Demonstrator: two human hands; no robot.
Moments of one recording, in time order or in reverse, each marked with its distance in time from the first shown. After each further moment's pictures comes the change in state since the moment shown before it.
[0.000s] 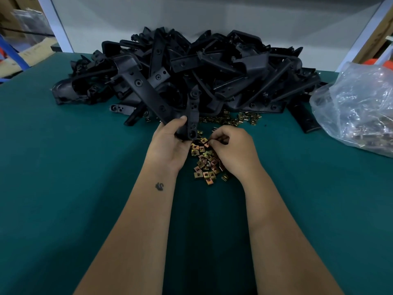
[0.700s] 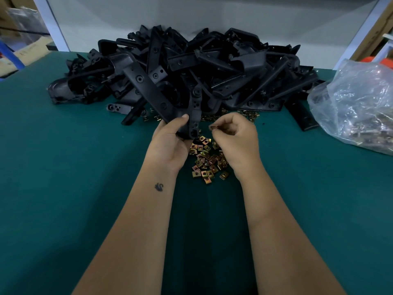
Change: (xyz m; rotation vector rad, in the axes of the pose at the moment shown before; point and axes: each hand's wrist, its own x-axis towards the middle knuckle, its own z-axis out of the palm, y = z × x) left_hand -0.006 -0.002 0.004 0.079 -0.034 -0.001; right_hand -0.002 -0.010 -0.001 0.457 0.170 0.049
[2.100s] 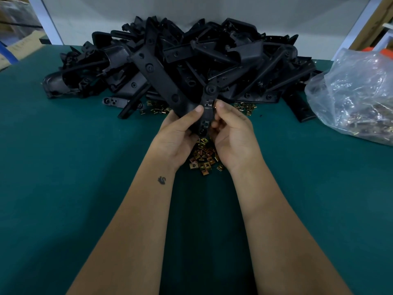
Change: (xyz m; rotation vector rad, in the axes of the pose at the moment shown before) left_hand -0.014 -0.003 0.006 0.272 -0.198 -0.037; right_hand 0.001 -0.005 0.007 0.827 -0.052 0.315
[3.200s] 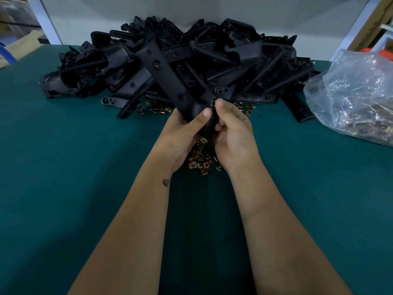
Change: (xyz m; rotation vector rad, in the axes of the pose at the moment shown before) left_hand -0.001 -0.003 0.003 0.201 -0.121 0.090; right_hand -0.008 -0.003 0.007 -0.027 -0.012 -0.041
